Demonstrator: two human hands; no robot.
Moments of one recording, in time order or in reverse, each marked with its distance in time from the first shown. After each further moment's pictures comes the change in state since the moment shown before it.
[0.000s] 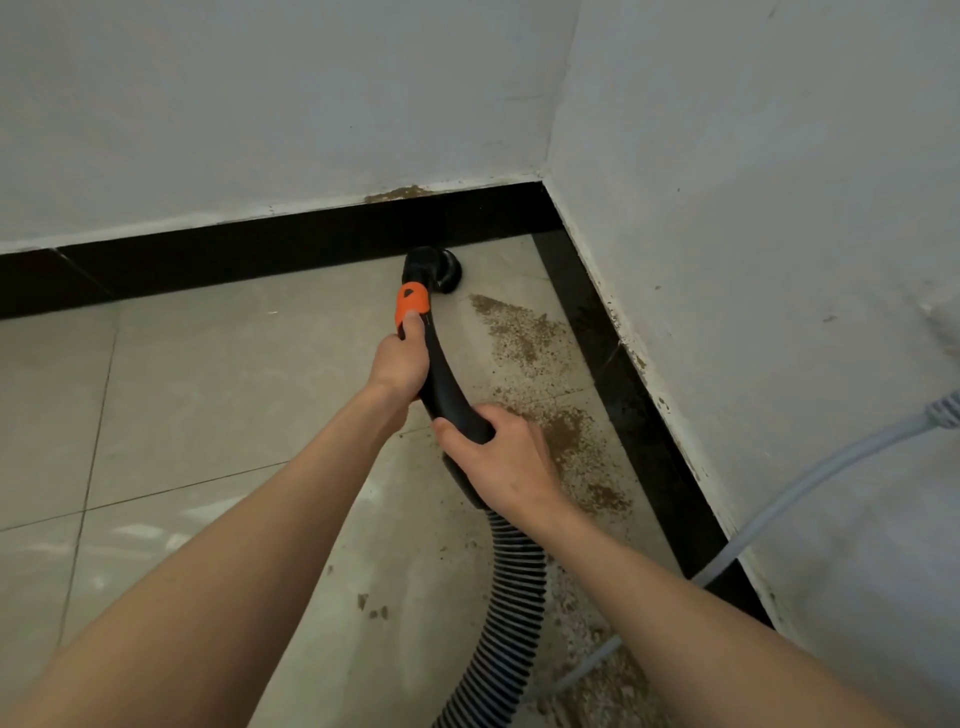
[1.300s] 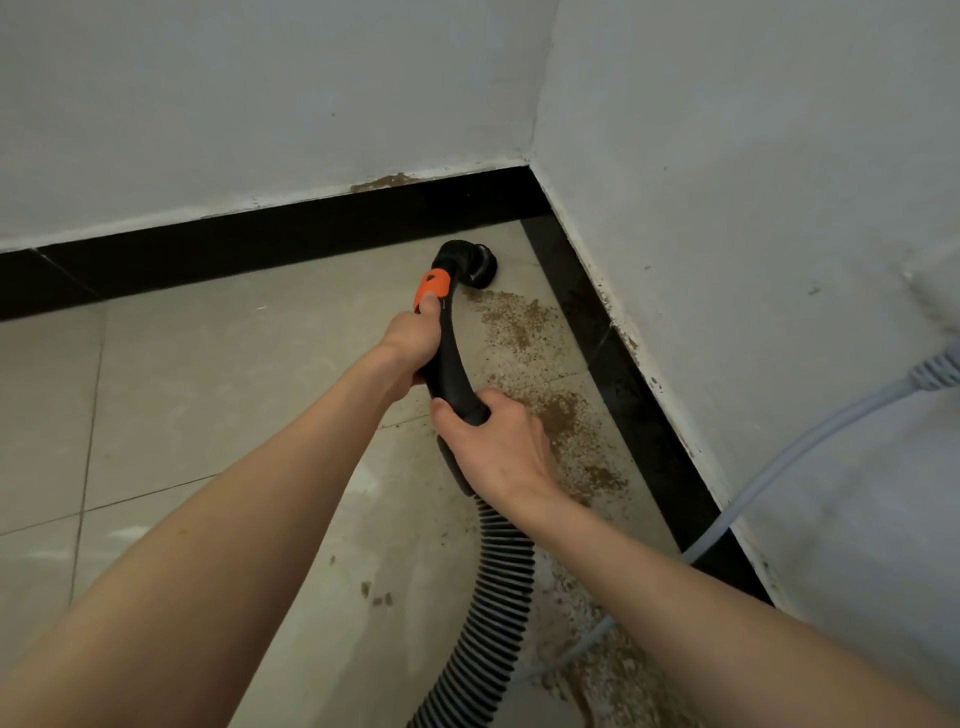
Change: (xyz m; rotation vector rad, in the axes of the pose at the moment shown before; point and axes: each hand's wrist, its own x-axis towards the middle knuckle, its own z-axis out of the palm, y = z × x) left_hand 0.002 0.019 0.008 0.136 -0.134 -0.049; right_hand -0.016 -0.017 -0.001 -0.013 0.059 0.094
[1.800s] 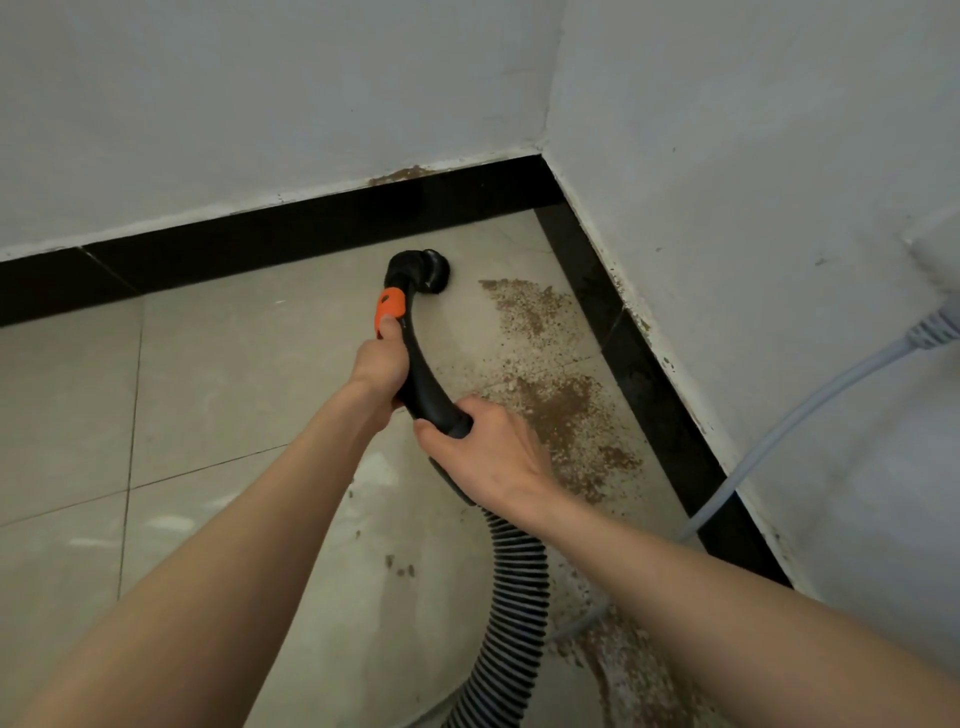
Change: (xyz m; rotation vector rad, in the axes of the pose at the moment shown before) left_hand -0.027 -0.037 -0.030 -0.190 0.130 -0.087; right_hand -0.021 -0.003 0.011 -0.130 -0.122 -0.123
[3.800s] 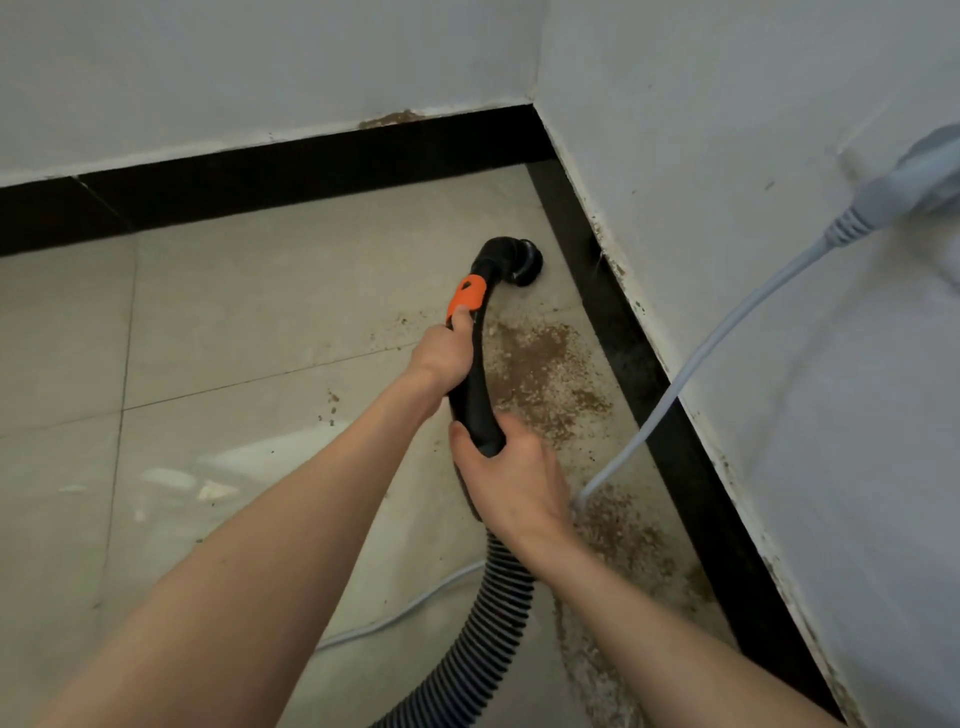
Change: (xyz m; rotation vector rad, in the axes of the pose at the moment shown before) left_hand -0.066 -0.039 0.055 0.421 -0.080 0.152; right_hand -0.080 0.053 0.009 0.123 0.109 0.156
